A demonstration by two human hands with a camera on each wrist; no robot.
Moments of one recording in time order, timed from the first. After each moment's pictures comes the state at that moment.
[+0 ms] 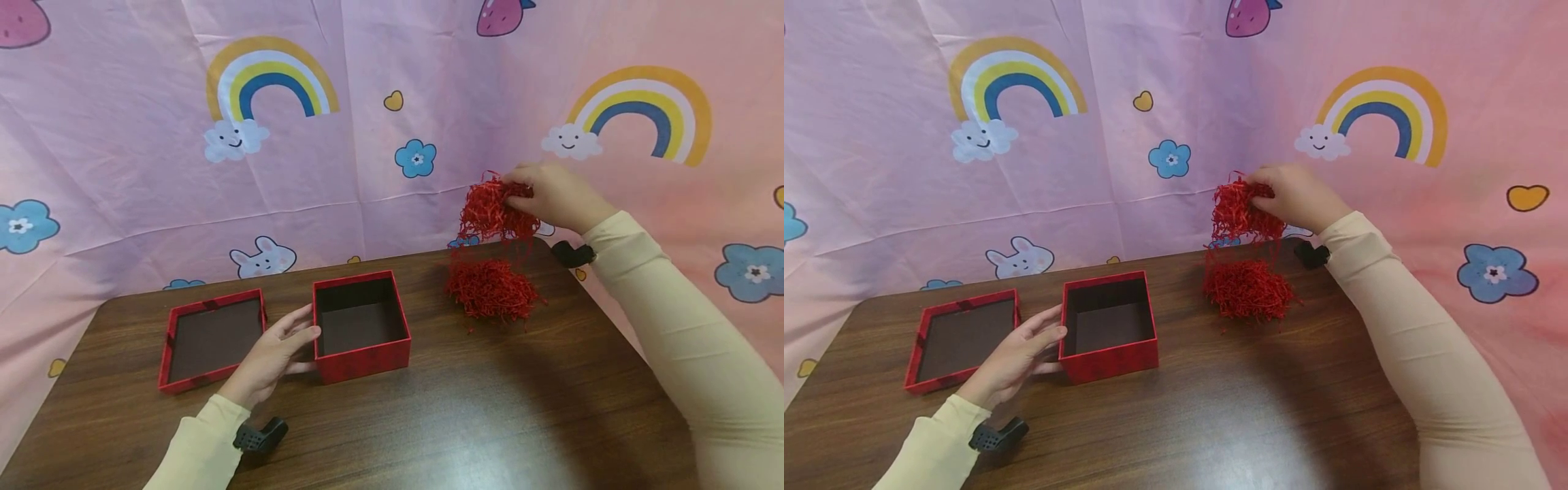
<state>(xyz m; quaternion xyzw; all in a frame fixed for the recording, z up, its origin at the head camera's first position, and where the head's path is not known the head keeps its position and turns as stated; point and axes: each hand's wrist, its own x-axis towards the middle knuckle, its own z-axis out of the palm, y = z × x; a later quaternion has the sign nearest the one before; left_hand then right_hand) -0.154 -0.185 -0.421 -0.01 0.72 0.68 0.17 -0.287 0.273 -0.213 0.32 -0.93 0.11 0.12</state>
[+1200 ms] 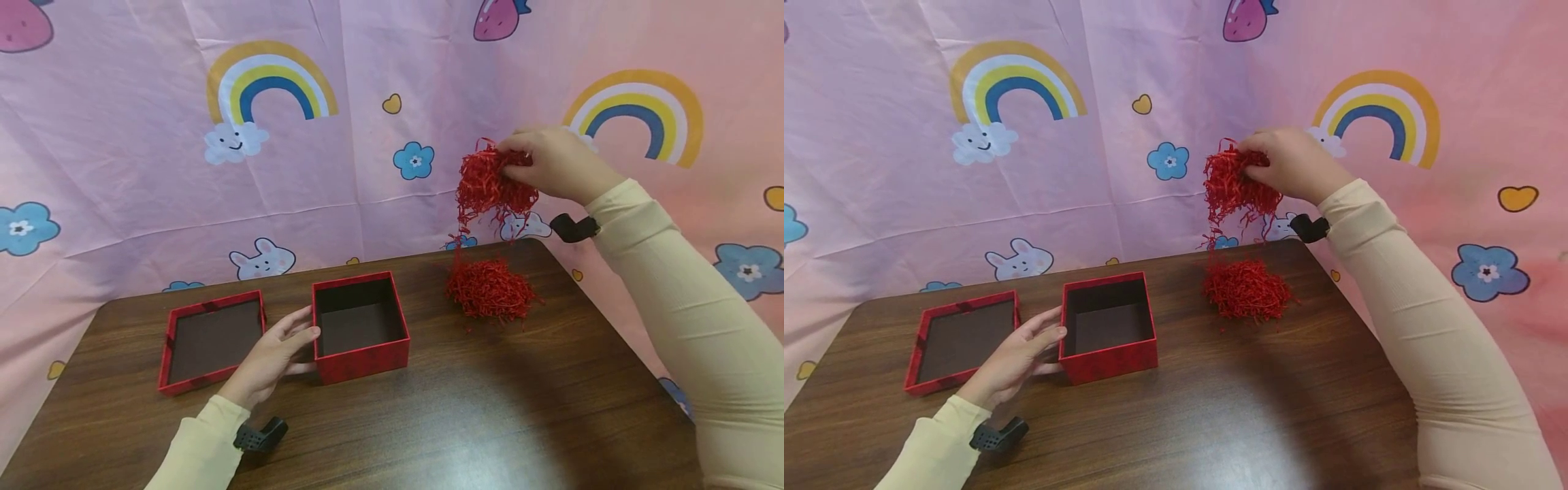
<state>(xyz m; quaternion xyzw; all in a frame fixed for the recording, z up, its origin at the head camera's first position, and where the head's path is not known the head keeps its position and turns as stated) -0.155 -0.186 -0.422 -0.01 0.72 0.68 0.17 -0.281 0.257 -0.164 0.32 -0.93 0.08 0.17</state>
